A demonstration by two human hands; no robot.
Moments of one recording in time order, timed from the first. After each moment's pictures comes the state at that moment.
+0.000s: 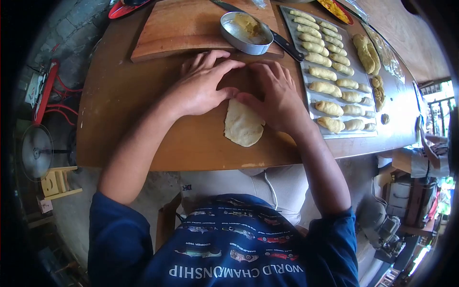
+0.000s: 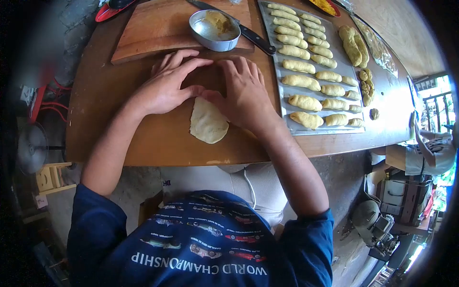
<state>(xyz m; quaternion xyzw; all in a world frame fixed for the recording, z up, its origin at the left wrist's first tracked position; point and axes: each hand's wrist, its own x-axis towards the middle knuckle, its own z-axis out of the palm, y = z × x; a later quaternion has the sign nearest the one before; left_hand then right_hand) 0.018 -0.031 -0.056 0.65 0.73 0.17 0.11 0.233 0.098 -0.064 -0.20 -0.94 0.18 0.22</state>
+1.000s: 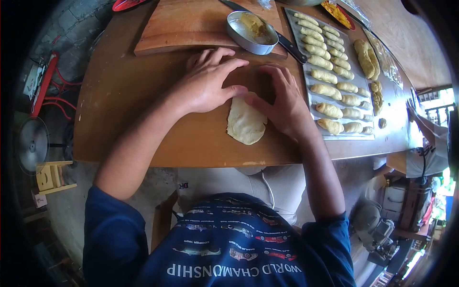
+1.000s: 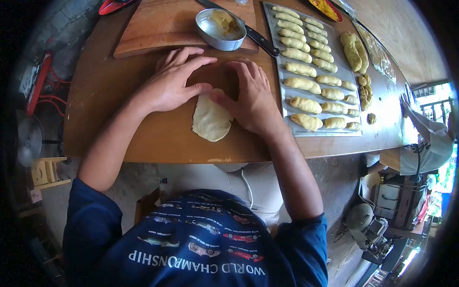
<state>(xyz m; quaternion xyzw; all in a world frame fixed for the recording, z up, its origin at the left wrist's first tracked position) 0.024 -0.031 -0.059 0.65 0.72 0.20 0.09 0.246 0.096 -0.062 -0.22 -0.92 0.25 0.21</state>
